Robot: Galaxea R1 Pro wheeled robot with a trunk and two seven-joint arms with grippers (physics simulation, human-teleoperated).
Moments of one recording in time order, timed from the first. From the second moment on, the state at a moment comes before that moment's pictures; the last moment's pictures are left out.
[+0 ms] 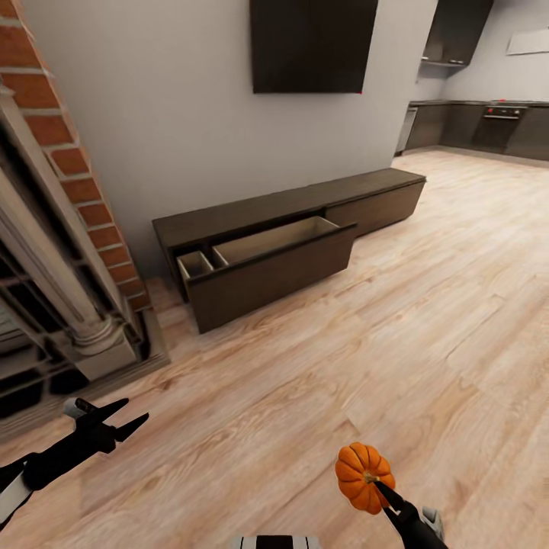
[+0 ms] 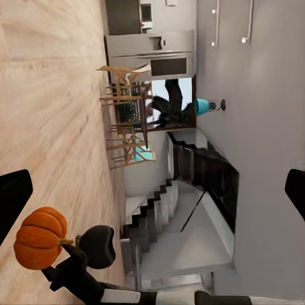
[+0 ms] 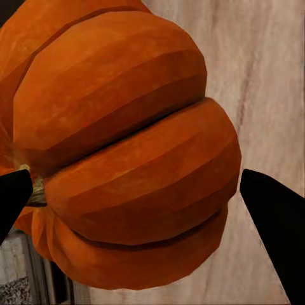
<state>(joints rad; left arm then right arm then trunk) -0.51 0.51 -0.16 -0.50 0.91 0.74 -1.57 -0.46 -0.20 0.34 0.04 -1.34 0.16 1.04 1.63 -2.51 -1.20</state>
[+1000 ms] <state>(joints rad) -0.51 0.47 -0.16 -0.50 0.90 0.74 -1.57 -0.46 -0.30 0.34 0.03 -1.49 0.40 1.25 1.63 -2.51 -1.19</state>
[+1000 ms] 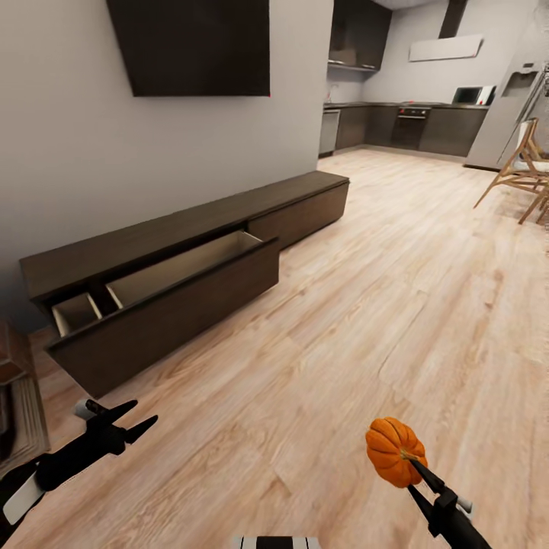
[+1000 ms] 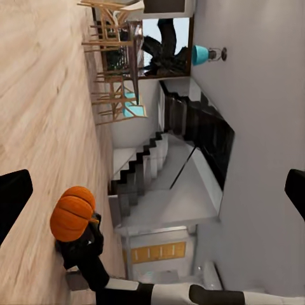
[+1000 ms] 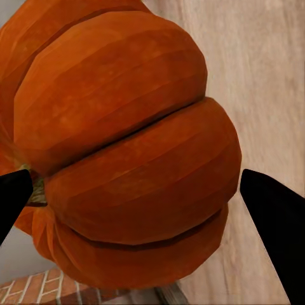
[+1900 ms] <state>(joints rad) -0.51 0.47 -0.16 -0.51 0.91 0.74 -1.57 -0.46 -0.32 0.34 -0.13 -1.50 0.40 1.27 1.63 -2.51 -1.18</state>
